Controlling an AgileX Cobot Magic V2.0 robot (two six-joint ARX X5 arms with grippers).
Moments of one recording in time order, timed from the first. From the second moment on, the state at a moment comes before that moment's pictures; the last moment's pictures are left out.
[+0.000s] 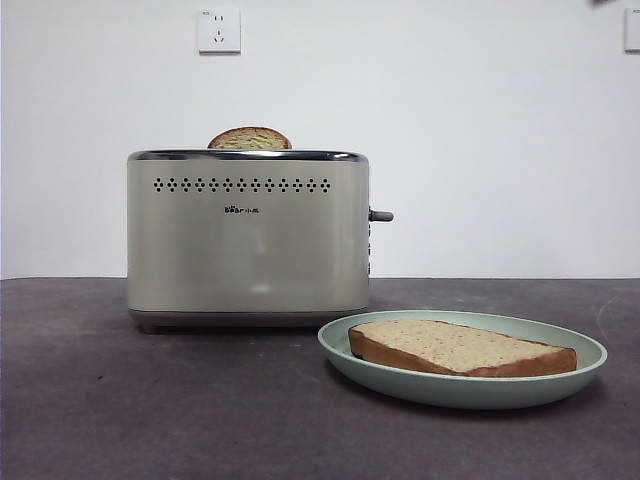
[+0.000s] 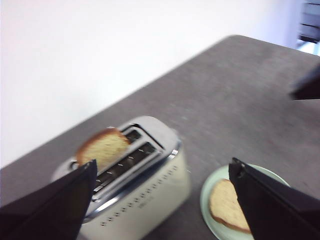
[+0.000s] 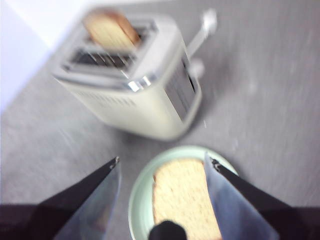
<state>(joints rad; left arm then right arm) -1.02 1.05 1.50 -0.79 -0.50 0.03 0.13 0.94 1.11 -0.71 -0.47 0.08</state>
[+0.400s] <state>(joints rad) -1.02 0.77 1.04 -0.53 -0.70 0.00 0.13 0.77 1.11 -0.78 -0.47 0.07</state>
